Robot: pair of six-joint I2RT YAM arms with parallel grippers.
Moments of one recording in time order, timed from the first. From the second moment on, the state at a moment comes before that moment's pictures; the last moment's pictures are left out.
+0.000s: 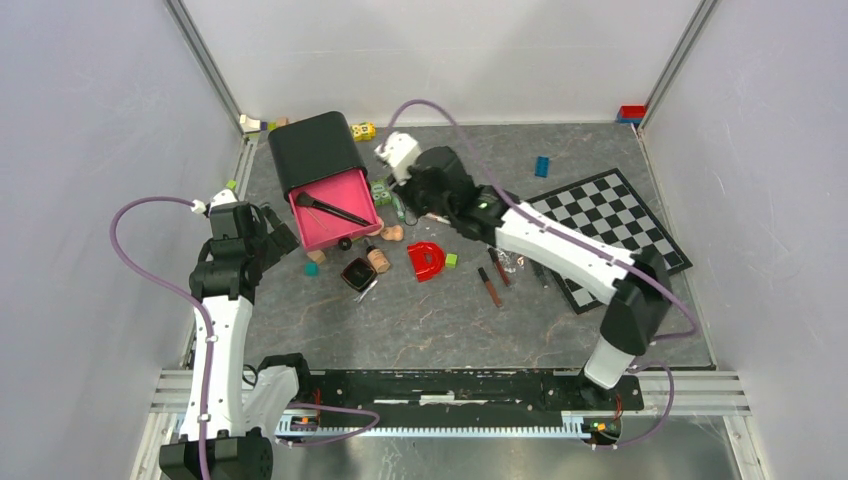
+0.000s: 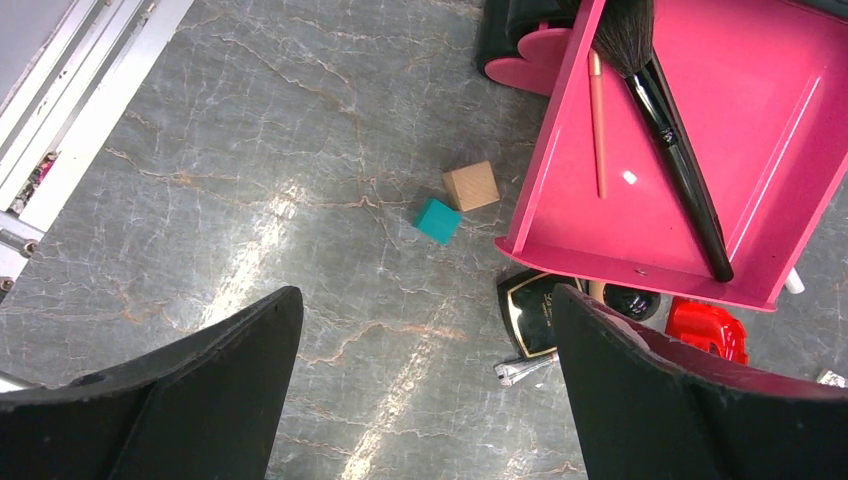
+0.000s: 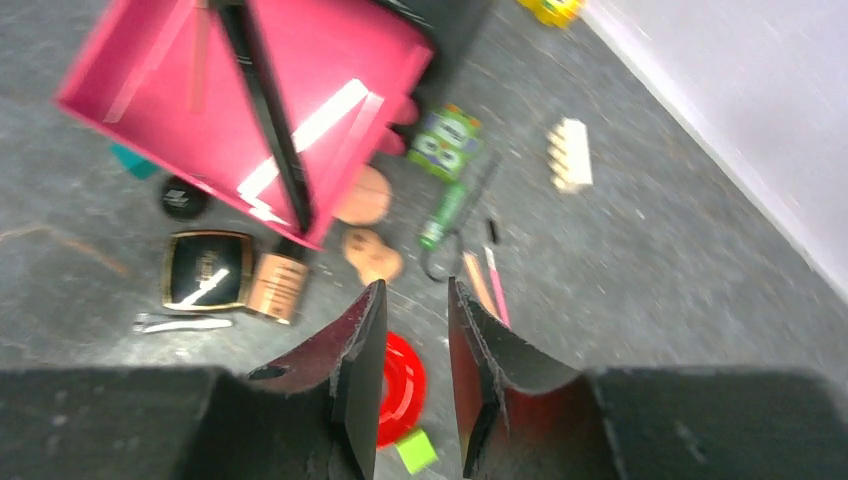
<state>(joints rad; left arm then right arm) 0.12 0.85 0.94 -0.83 -0.18 -0.45 0.92 1.74 1.60 -0.29 0.15 -0.18</state>
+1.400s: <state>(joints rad) -0.02 0.83 0.91 -0.81 -0.21 -0.45 0.54 1.91 1.45 -0.34 0.00 -0.06</state>
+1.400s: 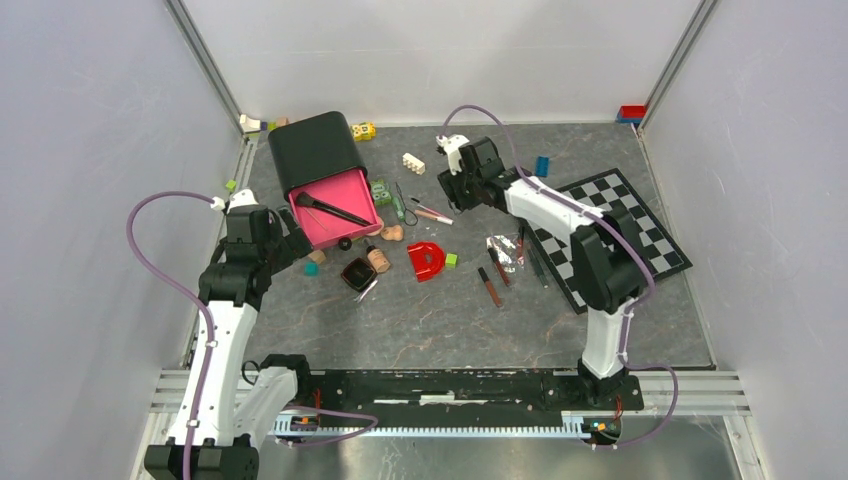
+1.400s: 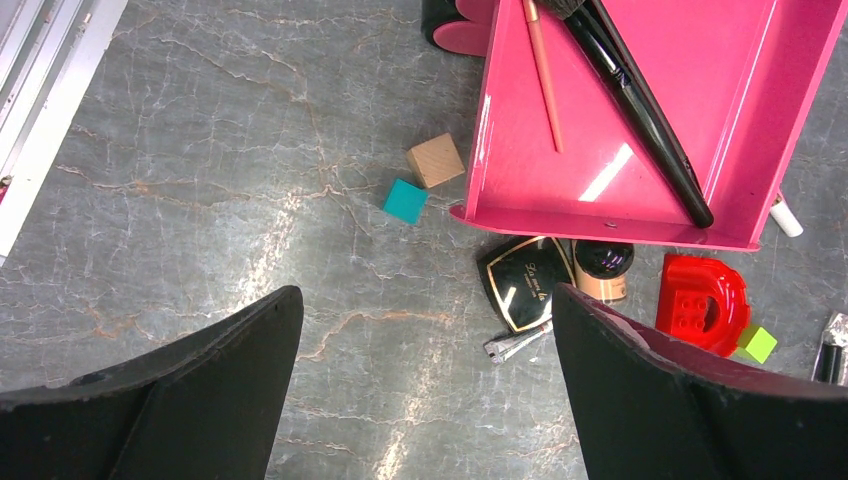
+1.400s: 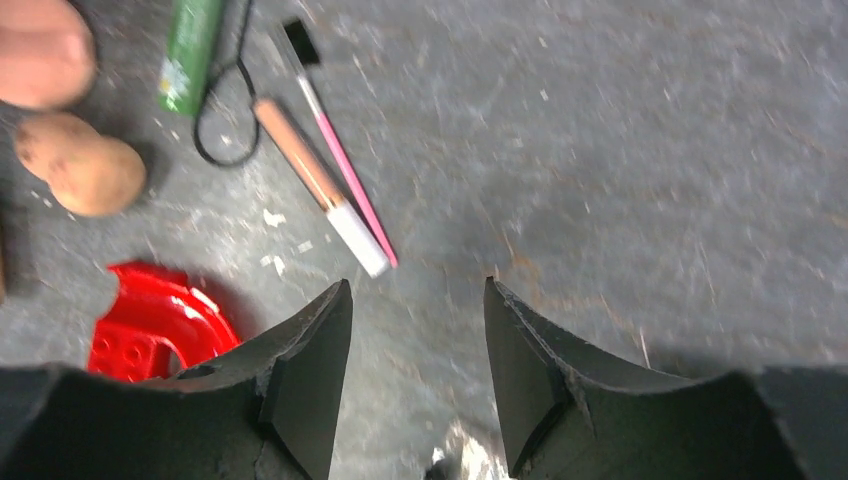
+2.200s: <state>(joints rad) -0.02 0.83 0.91 -0.81 -0.21 -0.45 0.59 2.36 1.89 -0.25 -0.16 -0.07</state>
